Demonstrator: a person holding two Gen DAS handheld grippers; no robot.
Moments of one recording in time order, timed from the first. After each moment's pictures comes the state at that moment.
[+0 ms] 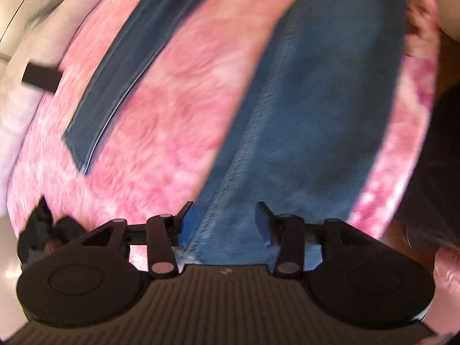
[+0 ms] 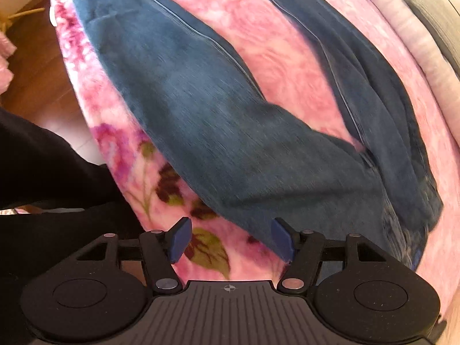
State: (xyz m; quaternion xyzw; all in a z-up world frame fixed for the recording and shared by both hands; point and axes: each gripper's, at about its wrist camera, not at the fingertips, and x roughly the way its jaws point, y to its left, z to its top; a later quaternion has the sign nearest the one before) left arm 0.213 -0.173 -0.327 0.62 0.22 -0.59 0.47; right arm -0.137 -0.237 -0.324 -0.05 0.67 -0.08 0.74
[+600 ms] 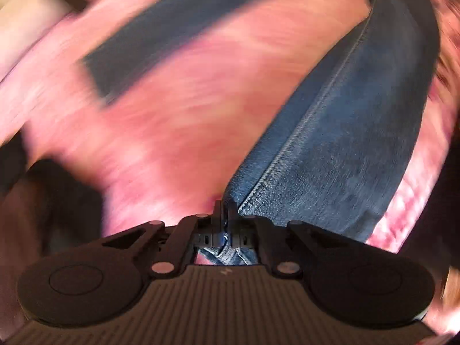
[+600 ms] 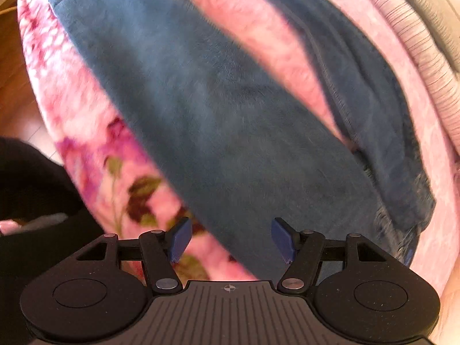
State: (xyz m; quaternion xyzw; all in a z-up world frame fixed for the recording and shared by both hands) left arm 0.359 -0.171 -0.315 0.52 0.38 -0.58 0.51; right arm -0.103 -0.261 -0.342 -0.06 0.68 -0.12 0.72
